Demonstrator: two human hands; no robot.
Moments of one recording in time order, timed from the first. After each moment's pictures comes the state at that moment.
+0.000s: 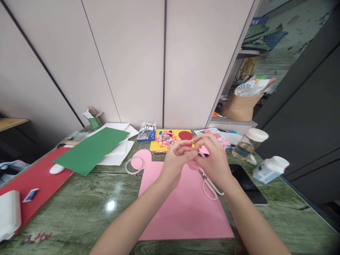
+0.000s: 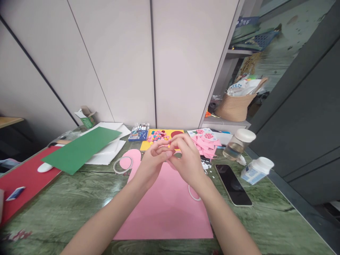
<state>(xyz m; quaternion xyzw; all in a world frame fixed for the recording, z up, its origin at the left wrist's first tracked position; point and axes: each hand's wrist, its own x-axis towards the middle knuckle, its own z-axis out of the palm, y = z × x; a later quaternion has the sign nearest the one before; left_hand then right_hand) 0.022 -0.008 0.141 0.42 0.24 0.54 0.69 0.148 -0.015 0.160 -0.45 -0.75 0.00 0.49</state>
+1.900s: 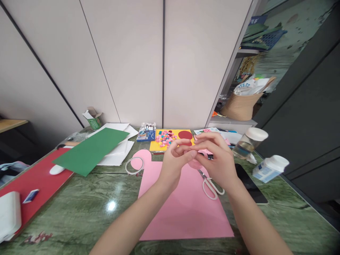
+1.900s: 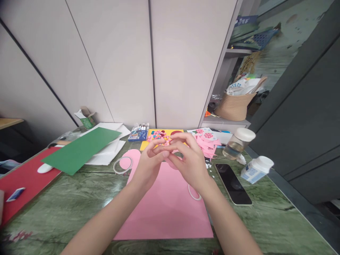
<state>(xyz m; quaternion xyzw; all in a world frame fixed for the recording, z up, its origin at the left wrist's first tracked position) 0.022 -0.015 0.147 0.42 0.22 0.56 0.68 0.155 -0.022 0.162 -0.40 -0.76 -0.02 0.51</state>
